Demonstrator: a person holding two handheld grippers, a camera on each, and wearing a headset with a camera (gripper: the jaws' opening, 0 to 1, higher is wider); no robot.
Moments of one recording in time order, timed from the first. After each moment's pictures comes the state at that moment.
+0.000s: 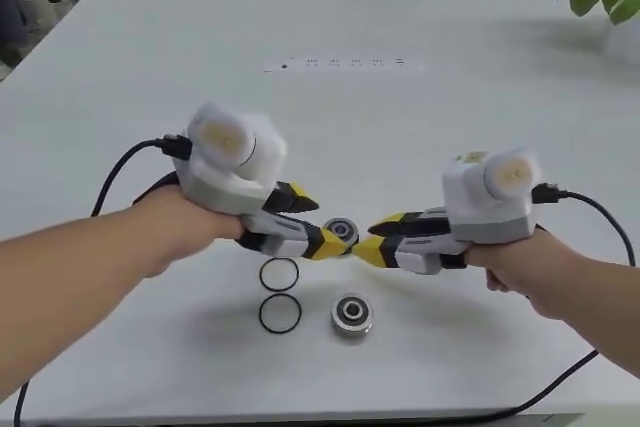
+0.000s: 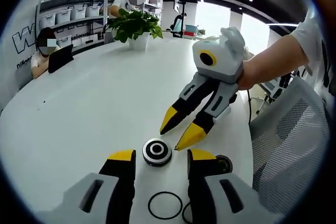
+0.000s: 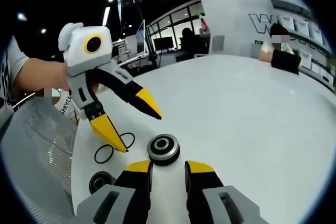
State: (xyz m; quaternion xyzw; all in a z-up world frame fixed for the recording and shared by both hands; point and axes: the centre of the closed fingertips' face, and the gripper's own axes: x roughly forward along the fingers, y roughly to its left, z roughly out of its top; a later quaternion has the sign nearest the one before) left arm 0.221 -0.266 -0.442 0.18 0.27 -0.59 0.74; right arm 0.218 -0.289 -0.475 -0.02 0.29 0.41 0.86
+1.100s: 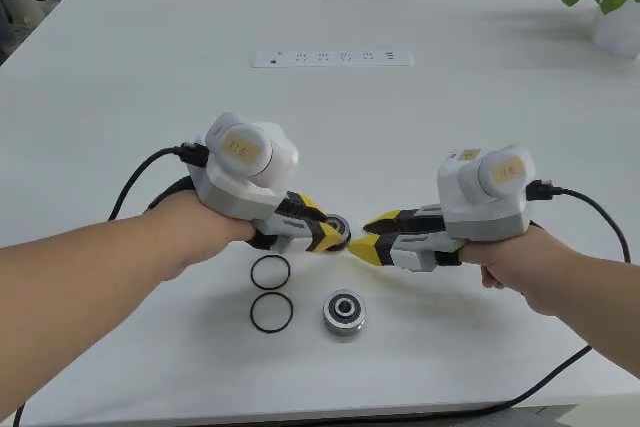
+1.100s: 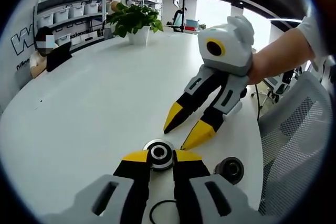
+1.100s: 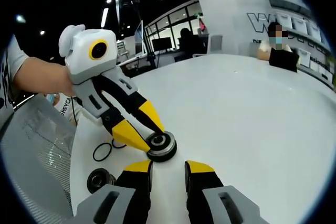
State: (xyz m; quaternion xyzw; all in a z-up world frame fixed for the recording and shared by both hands) left arm 0.228 -0.278 -0.463 0.20 0.27 -0.58 0.74; right arm 0.217 -0.294 -0.478 -0.01 0.29 0.40 0.87
